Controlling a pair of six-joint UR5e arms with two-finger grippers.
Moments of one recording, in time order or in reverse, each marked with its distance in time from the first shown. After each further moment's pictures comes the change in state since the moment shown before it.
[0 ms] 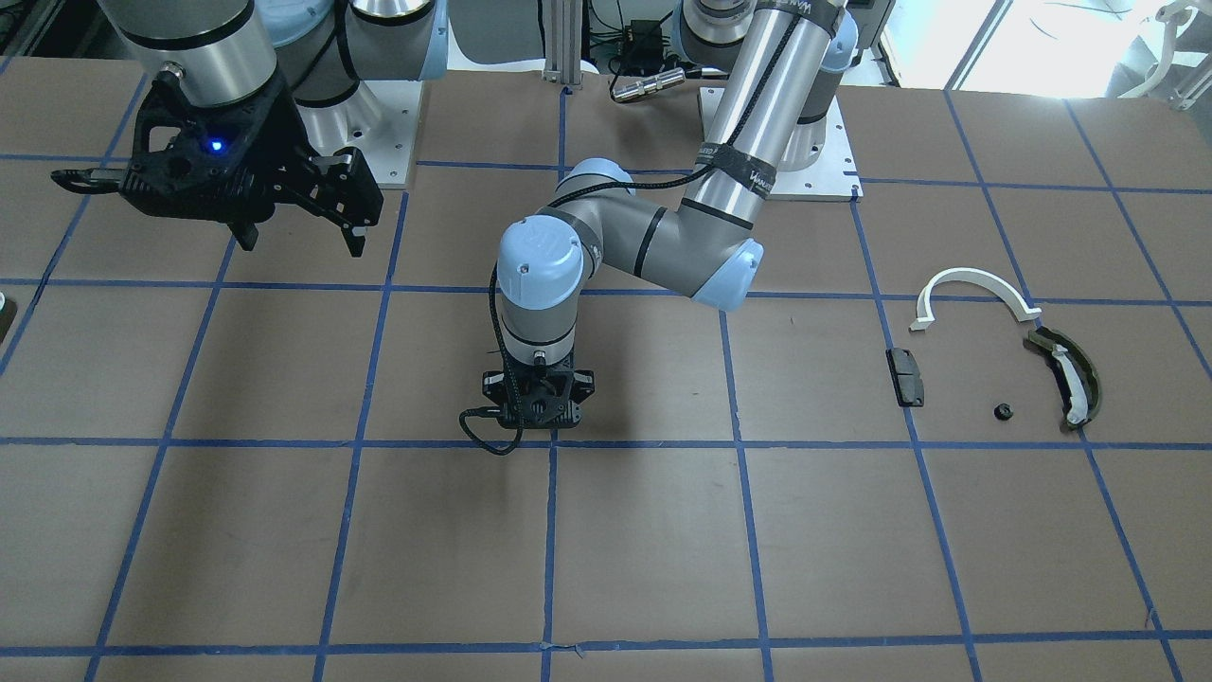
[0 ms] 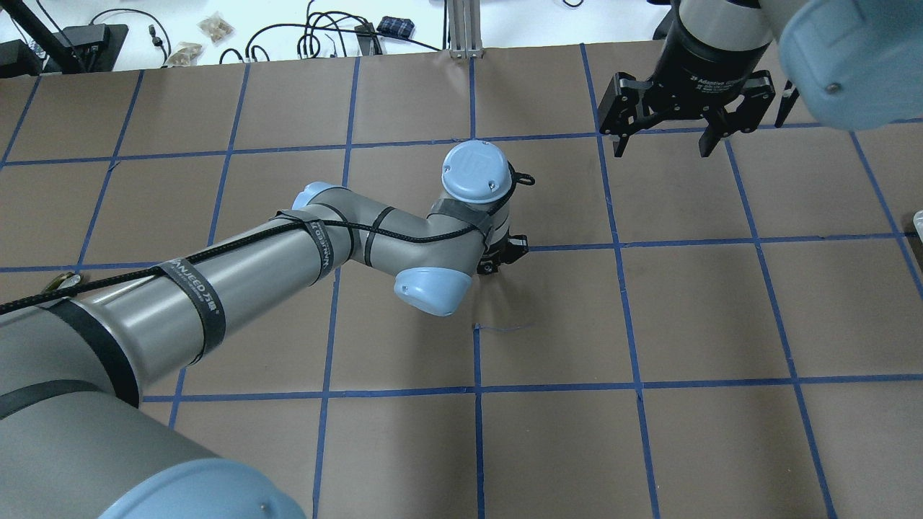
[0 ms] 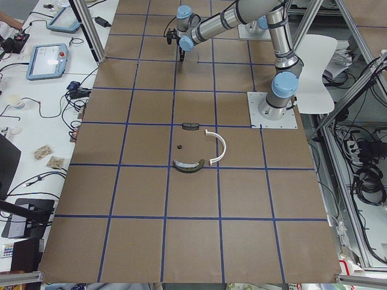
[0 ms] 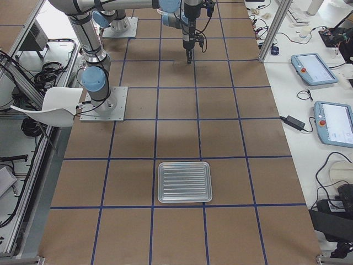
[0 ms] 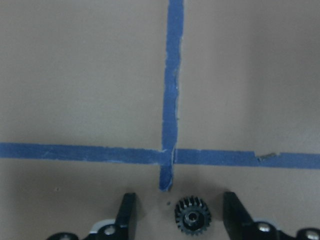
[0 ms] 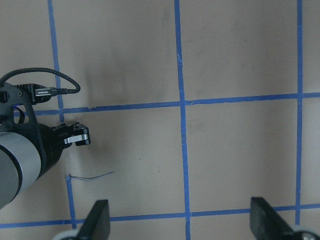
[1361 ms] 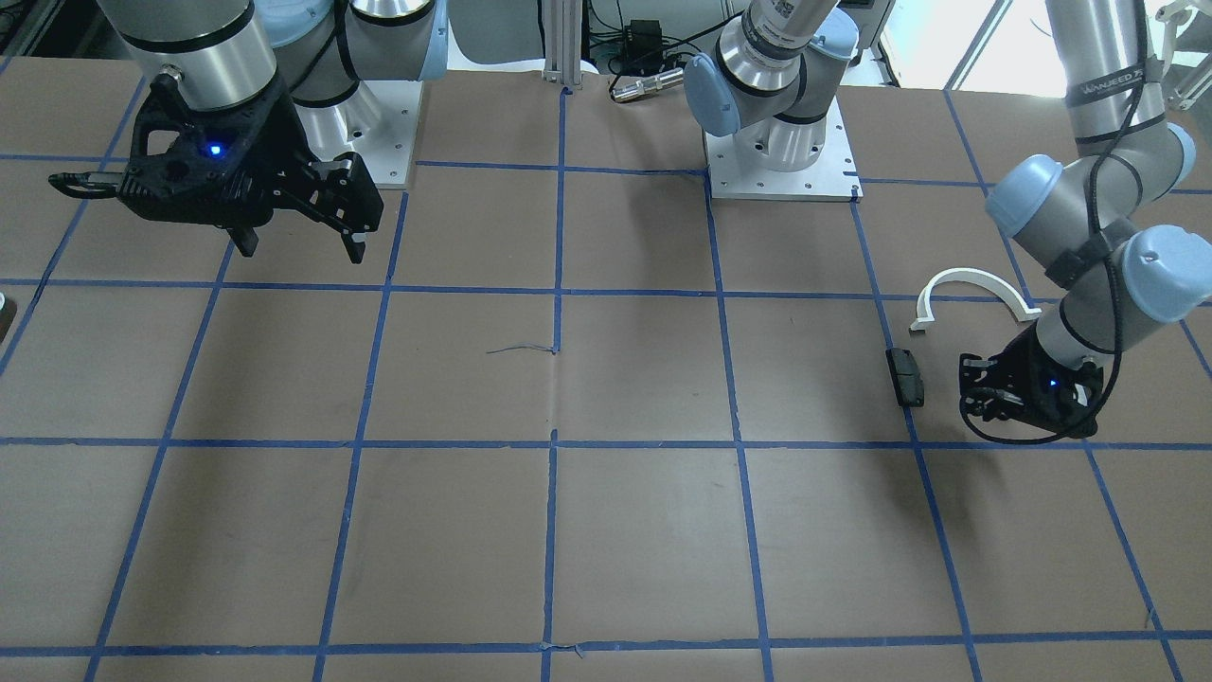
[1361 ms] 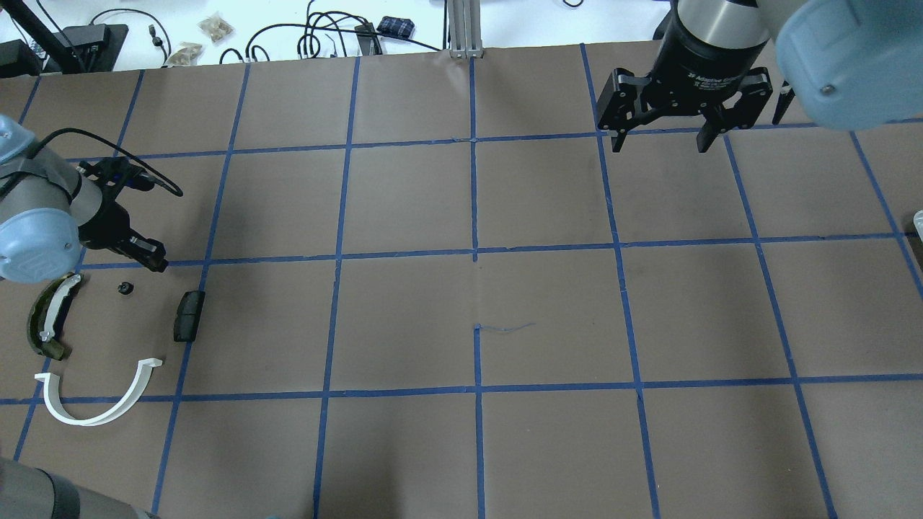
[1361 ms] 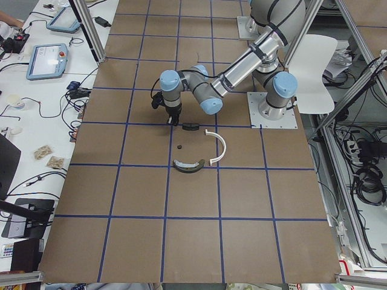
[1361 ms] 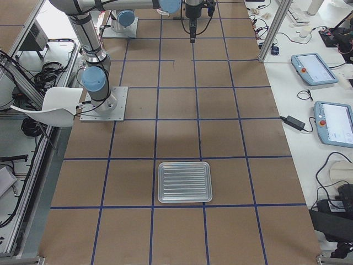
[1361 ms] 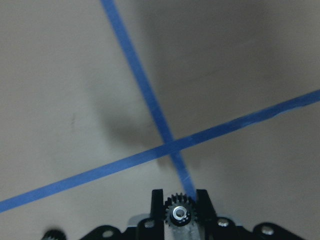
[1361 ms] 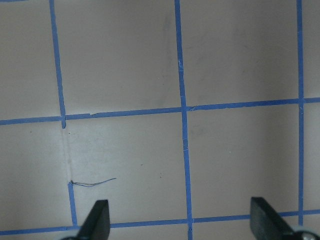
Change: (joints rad) left arm 1.006 0.224 -0.190 -0.120 0.009 1.390; right arm 0.000 0.004 0.001 -0.023 0.003 0.004
